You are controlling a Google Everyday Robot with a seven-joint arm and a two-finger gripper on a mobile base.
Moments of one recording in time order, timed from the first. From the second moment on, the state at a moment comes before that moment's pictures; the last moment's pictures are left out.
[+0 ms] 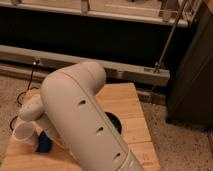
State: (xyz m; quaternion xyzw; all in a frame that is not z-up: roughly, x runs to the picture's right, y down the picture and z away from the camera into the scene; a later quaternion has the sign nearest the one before) arm -0.204 0.273 0.760 -0.36 0.37 0.22 0.83
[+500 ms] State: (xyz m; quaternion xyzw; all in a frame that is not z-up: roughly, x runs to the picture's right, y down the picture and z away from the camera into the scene) arm -0.202 0.262 0.762 -0.36 0.36 0.24 0.83
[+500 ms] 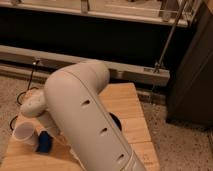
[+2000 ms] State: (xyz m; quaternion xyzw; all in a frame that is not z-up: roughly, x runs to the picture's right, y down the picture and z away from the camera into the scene) arm -0.213 0.227 0.759 -0.34 0.31 0.27 0.84
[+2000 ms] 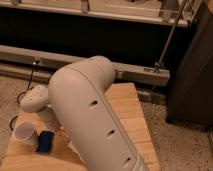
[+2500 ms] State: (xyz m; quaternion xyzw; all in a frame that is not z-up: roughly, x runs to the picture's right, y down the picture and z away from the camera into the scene) arm -0.233 0.186 0.742 -0.32 0.25 0.29 0.87
